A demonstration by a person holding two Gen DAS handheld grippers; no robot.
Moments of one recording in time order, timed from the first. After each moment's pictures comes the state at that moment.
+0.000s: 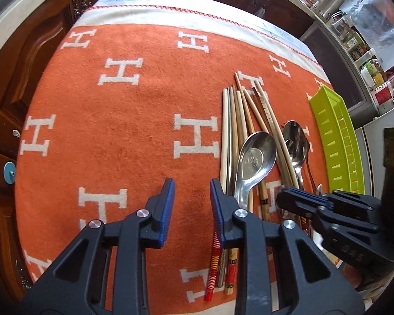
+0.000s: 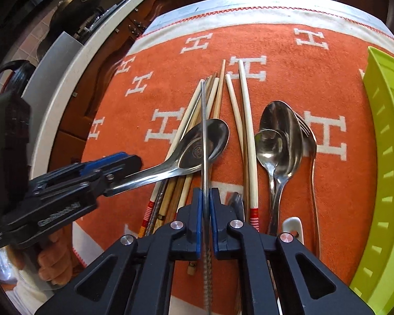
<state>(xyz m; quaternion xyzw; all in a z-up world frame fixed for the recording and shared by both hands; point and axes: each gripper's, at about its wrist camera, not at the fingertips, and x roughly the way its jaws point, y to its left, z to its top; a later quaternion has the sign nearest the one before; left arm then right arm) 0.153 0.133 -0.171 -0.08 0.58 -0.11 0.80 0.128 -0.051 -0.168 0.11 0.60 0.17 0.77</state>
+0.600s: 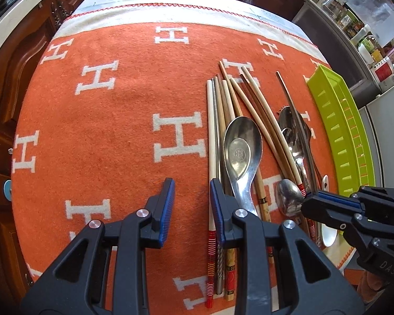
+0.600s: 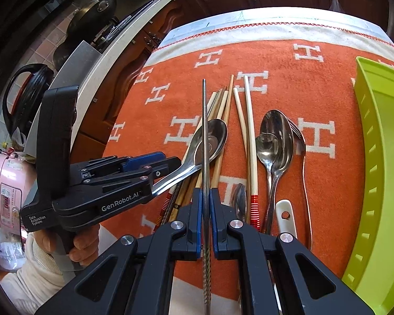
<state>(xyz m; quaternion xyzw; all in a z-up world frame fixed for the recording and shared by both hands) 0.160 0.100 -0.177 -0.03 0.59 -0.13 0.80 0.102 -0.070 -0.135 0.12 0.58 0.20 0.78</state>
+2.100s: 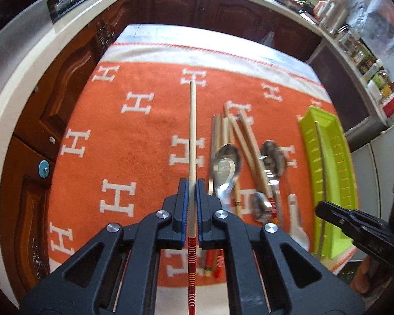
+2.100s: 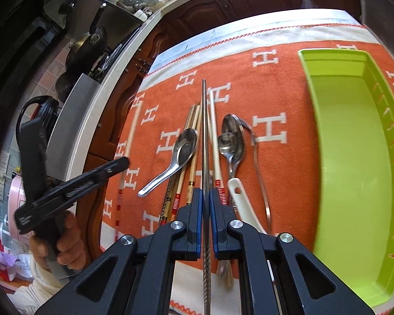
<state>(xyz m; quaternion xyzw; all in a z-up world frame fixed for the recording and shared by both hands) 0.110 0.102 -0.083 -0.07 0.53 -0.05 0.85 0.069 -0.151 -0.105 0.19 0.55 0.17 0.80</state>
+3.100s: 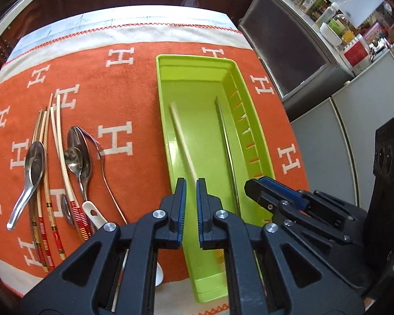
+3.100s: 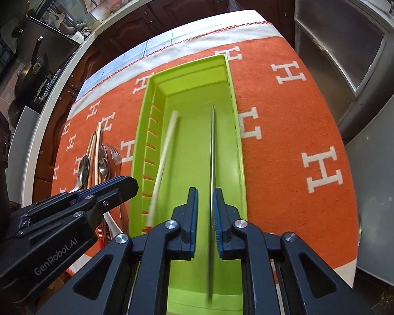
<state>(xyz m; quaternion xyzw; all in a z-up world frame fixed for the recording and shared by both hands) 0.117 -0.154 -0.113 -0.02 0.58 -0.16 0.80 0.058 -0.325 -0.130 0.16 0.57 0.03 0.81</state>
